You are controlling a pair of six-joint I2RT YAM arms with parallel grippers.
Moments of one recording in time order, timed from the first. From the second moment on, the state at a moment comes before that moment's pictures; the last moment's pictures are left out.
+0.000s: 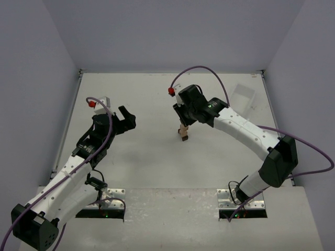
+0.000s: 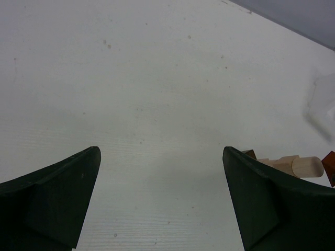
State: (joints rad) left arm -0.38 0.78 0.62 -0.23 -0.29 -0.57; right arm 0.72 1.55 1.34 -0.68 0.13 0.01
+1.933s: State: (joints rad) left arm -0.38 0.78 0.62 -0.23 -0.29 -0.57; right arm 0.72 1.60 1.34 -0.68 0.16 0.04
